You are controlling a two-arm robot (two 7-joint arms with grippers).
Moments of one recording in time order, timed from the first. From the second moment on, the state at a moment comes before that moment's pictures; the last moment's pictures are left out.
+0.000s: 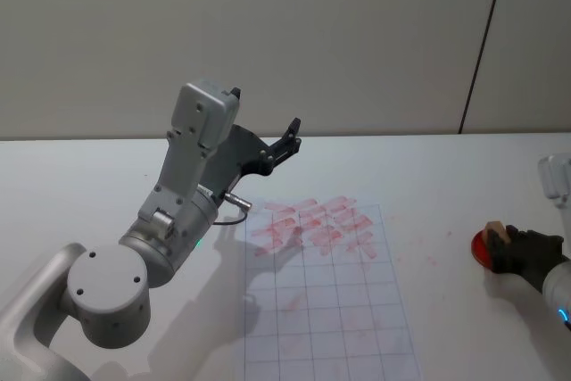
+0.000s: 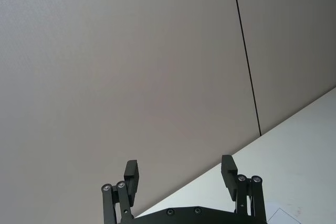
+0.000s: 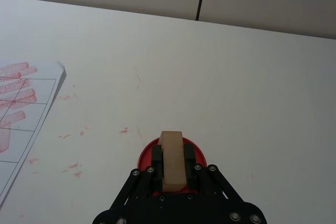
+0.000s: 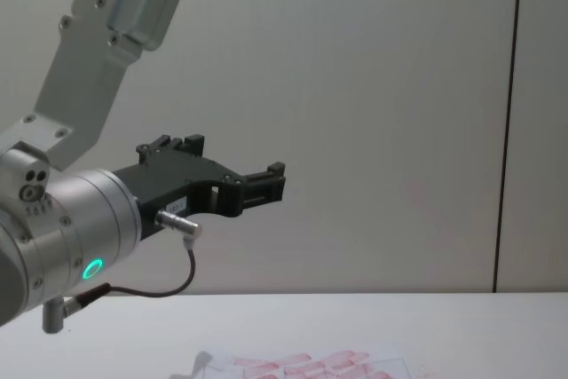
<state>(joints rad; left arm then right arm) -0.24 0.38 0.45 -1.63 -0.20 0.01 -0.01 0.03 0.29 -0.19 -1.62 0.22 0.52 0.00</state>
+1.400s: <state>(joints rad) -0.24 0.38 0.45 -1.63 -0.20 0.01 -0.01 0.07 0.29 -0.19 -1.72 0.15 0.51 0.06</state>
